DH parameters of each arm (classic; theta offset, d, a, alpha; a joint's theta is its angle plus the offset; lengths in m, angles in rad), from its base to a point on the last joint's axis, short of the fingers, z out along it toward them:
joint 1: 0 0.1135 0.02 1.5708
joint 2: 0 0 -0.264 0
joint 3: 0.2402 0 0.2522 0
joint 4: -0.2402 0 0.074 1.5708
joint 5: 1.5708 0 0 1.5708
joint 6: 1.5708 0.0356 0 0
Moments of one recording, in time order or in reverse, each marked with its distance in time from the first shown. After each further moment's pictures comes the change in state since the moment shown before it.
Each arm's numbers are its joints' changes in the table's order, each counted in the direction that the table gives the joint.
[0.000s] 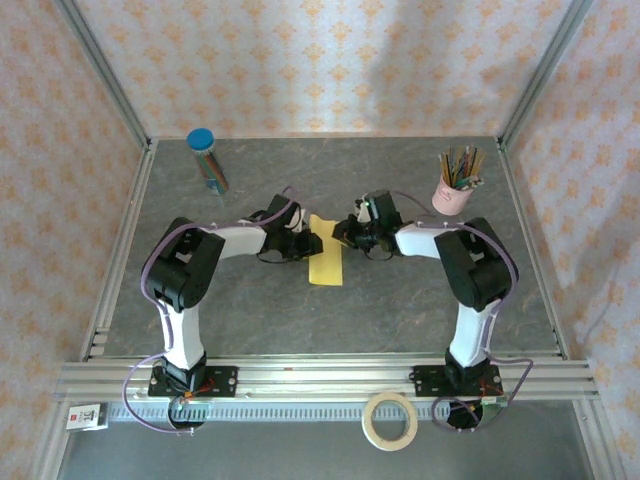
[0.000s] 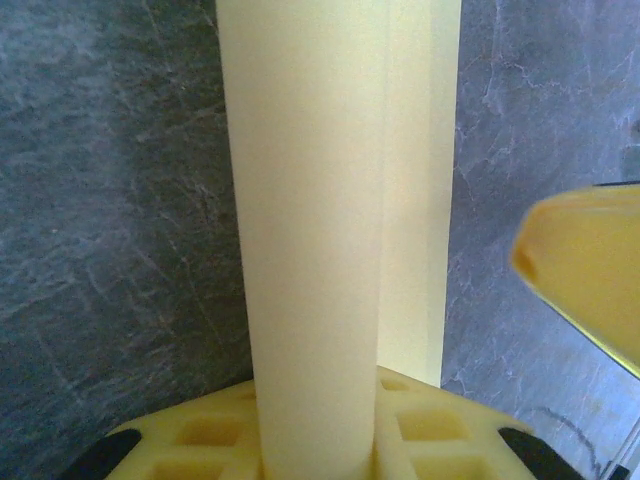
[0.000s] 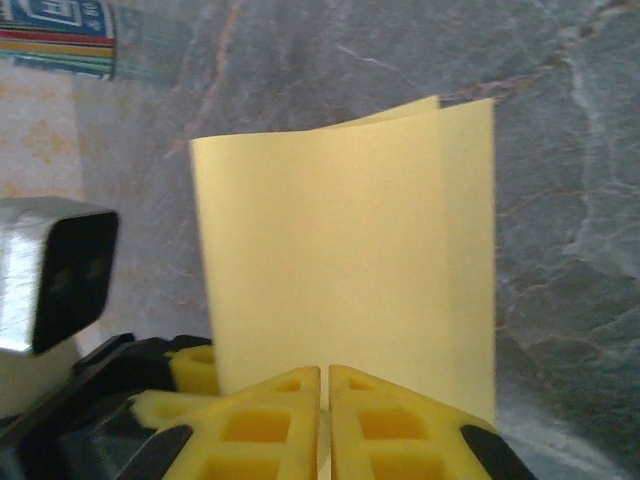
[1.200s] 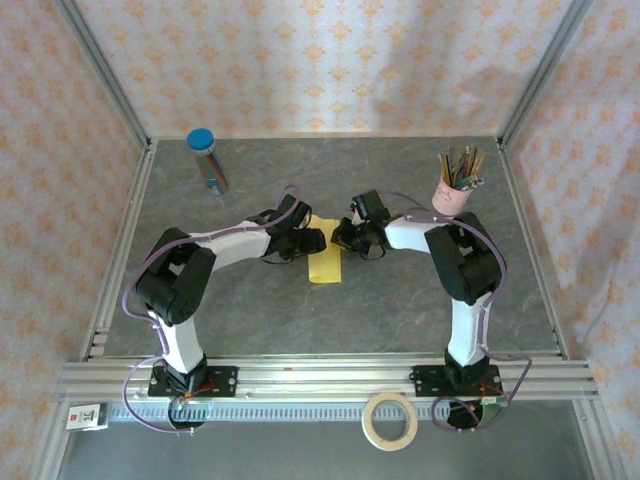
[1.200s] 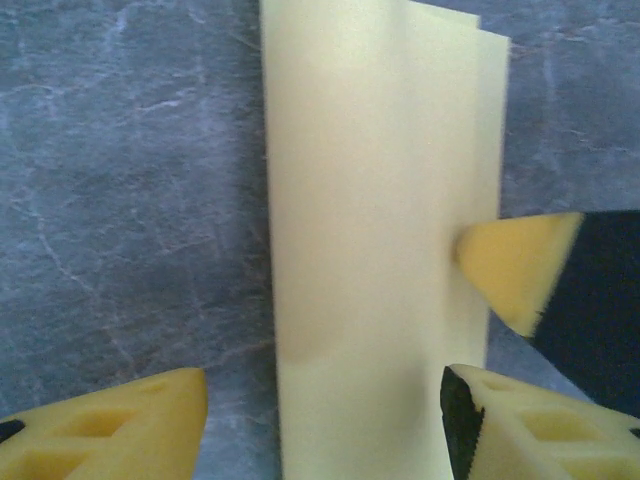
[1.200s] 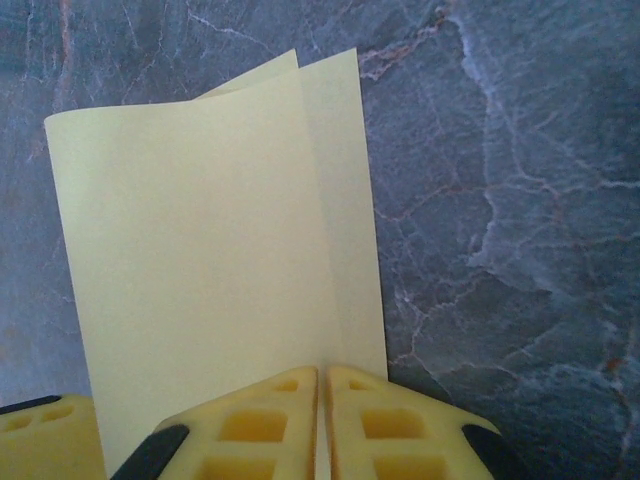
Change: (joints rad) left arm -0.095 0.098 0.036 -0.175 -0.367 -0.065; right arm 0.037 -0.069 0.113 -0.204 0.128 -0.032
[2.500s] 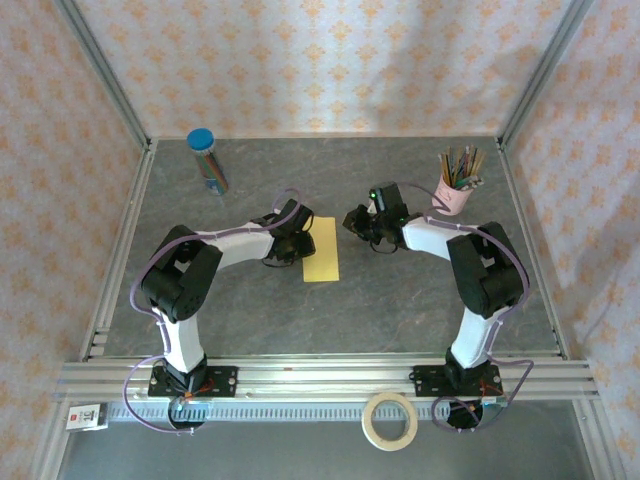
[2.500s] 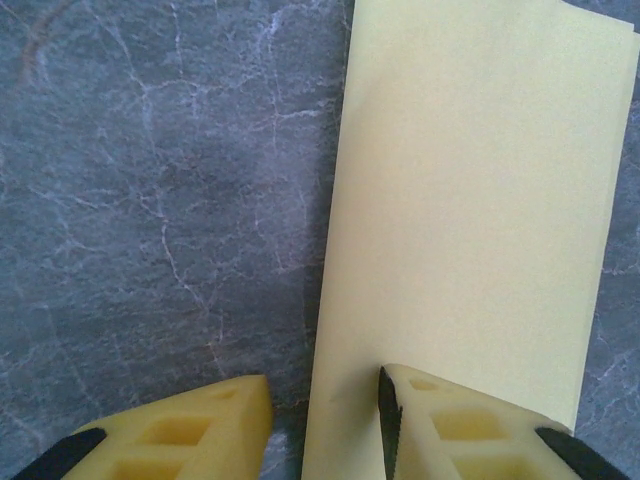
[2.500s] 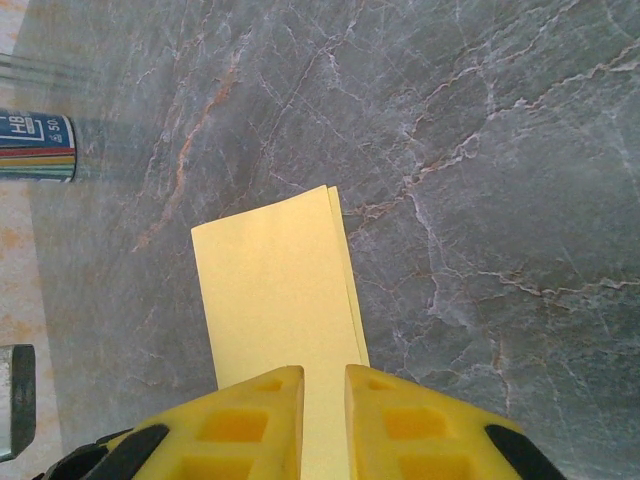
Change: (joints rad) left arm -0.007 -0.031 -0.011 -0.010 -0.124 -0.078; right arm -0.069 0.150 -0.077 0.080 0.052 0.056
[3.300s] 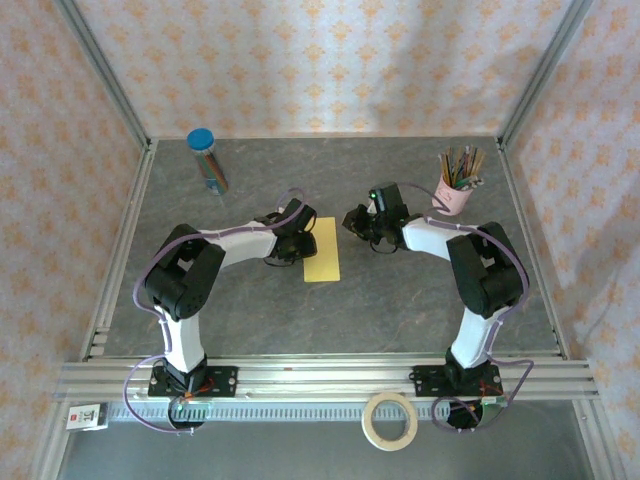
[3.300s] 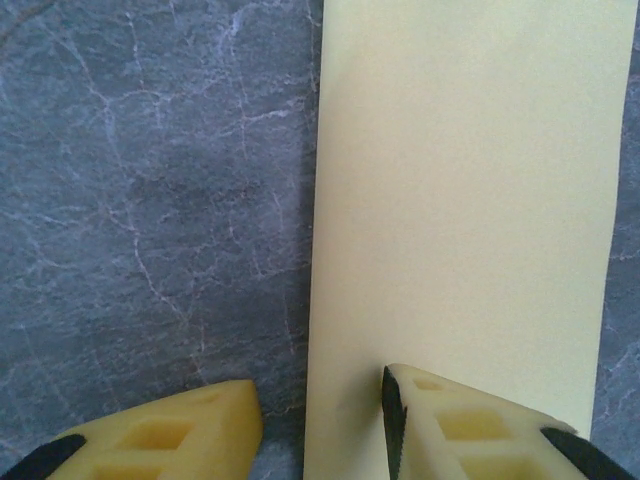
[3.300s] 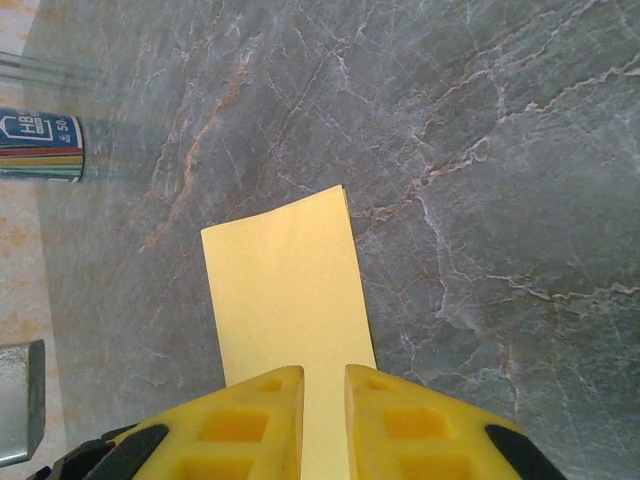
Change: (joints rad) left arm -0.013 -0.026 0.028 -0.022 -0.003 0.064; right arm 0.000 0.000 -0.007 0.019 -0.006 0.002
